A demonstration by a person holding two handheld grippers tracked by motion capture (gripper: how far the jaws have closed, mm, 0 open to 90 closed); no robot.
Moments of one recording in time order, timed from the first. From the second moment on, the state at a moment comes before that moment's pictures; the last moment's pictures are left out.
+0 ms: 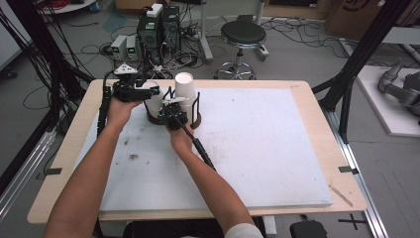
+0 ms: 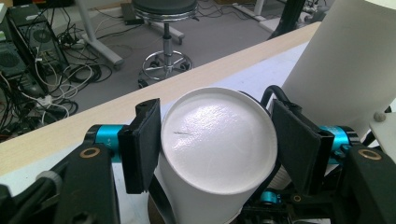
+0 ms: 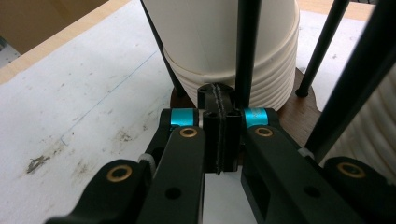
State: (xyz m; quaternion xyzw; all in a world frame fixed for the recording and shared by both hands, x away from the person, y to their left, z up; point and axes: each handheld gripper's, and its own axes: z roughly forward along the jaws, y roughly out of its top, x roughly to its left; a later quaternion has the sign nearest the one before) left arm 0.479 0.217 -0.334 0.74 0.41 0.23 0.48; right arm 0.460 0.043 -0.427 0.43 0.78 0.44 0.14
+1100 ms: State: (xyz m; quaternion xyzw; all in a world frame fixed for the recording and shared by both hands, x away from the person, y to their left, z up) left arm 0.462 0.234 -0.288 0.70 0.39 0.27 0.53; right arm 0.458 0.039 -0.416 0.42 0.77 0.46 0.14
